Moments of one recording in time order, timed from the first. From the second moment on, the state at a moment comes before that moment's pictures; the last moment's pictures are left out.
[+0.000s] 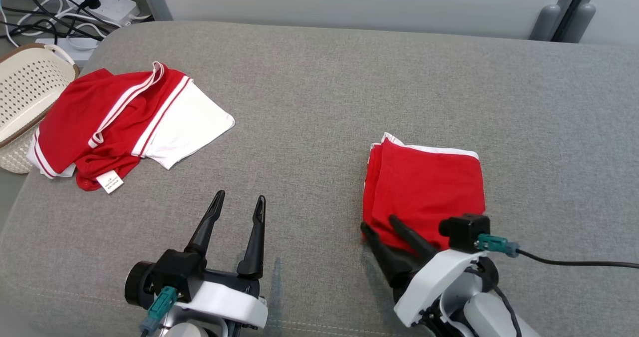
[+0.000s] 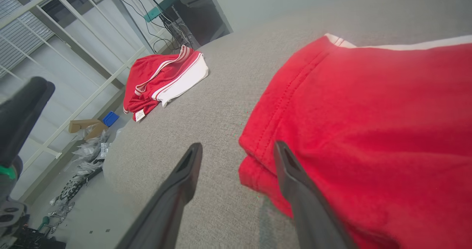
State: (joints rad) left arm -0.08 0.05 -0.27 0.13 -0.24 0.04 -0.26; right arm -0.34 -0.06 0.54 0.46 0.67 0.13 -0.06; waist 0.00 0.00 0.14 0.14
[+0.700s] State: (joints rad) left arm -0.07 0.05 -0.24 0.11 -0.25 0.07 -0.26; right arm -0.34 -0.11 0.39 0.41 0.43 0.13 -0.24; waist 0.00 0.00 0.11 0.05
